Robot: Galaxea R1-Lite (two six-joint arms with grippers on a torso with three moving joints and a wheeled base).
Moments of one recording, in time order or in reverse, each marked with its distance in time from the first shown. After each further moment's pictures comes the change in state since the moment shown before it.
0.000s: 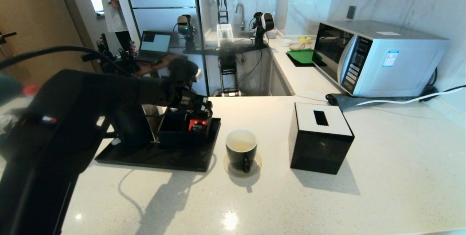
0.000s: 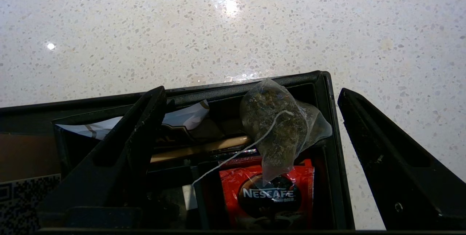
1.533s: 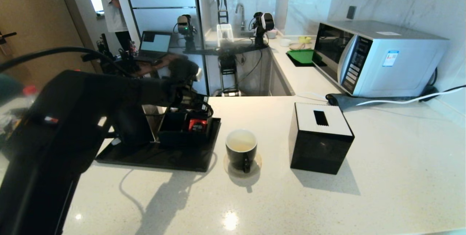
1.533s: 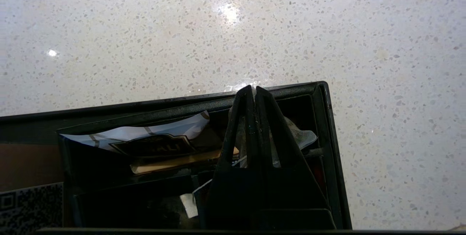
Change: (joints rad) left arm 0.000 0.005 -0.006 -0.024 -0.001 0.002; right arm 0.000 0.000 0.000 0.000 0.000 0.000
